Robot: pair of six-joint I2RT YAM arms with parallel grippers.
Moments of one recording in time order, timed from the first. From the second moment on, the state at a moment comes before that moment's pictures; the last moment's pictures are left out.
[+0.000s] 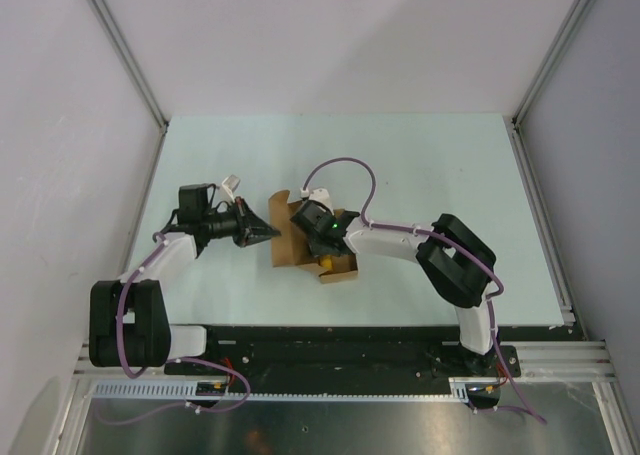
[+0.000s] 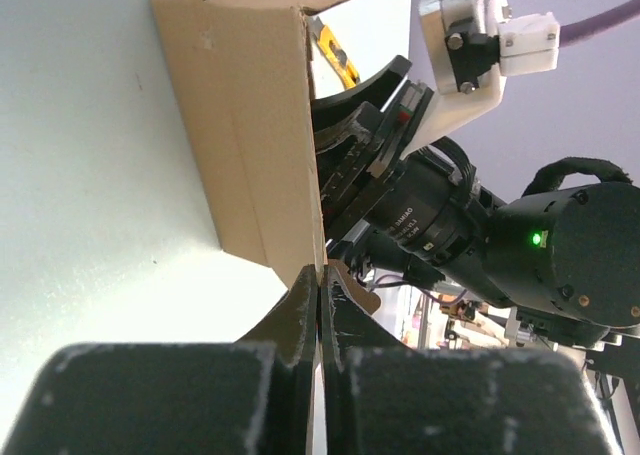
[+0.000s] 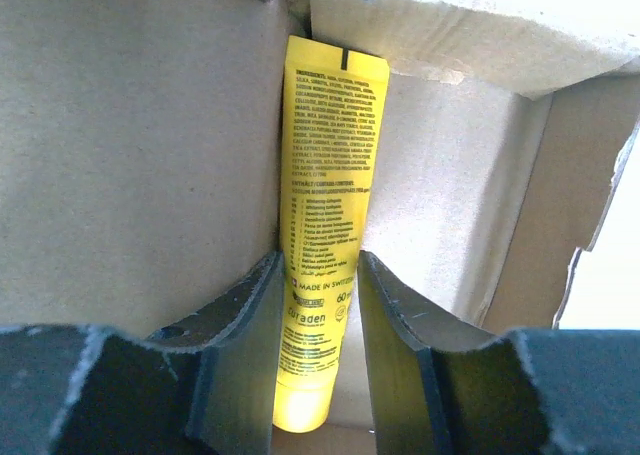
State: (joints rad) left arm 0.00 1.30 0.66 -0.14 1.01 -0.65; right arm 0.98 1.97 1.37 -0.41 0.36 0.55
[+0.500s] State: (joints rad) left arm 0.00 1.30 0.66 -0.17 1.00 -0.65; right arm 0.95 1.97 1.37 -0.42 0.33 0.56
